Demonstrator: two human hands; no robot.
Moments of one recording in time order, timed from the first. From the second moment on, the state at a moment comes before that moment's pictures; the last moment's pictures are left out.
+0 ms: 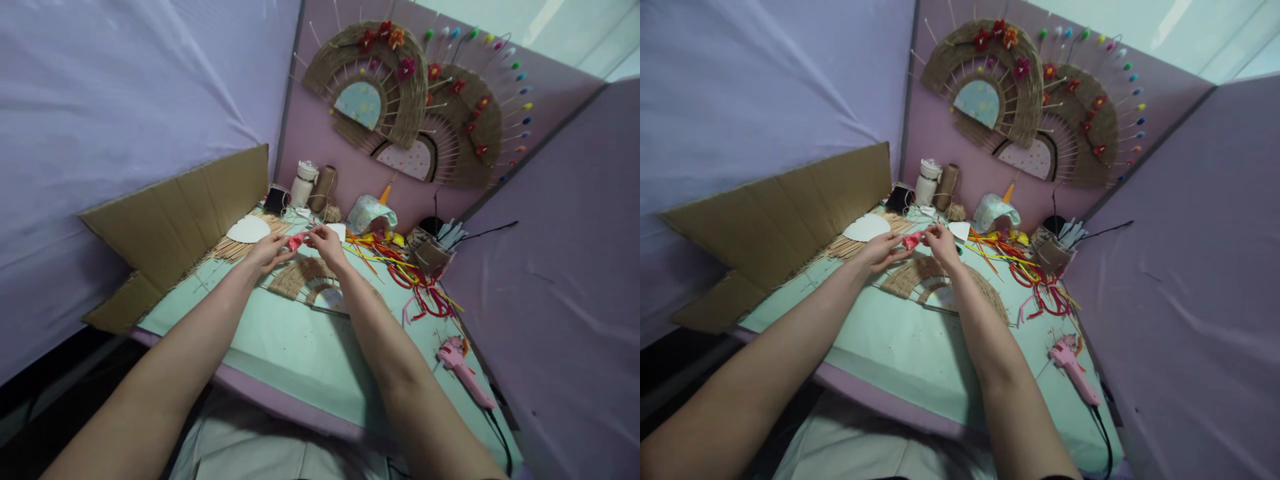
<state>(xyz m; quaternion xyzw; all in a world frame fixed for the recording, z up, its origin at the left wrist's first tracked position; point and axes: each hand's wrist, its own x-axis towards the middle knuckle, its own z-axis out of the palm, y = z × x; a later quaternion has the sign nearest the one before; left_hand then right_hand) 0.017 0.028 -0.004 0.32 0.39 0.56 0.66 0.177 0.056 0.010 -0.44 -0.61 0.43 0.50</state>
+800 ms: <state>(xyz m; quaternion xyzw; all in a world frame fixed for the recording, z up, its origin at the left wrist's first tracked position) 0.026 0.004 0.009 0.54 0.28 0.56 0.56 0.210 0.027 0.039 -0.48 -0.70 0.22 0.49</state>
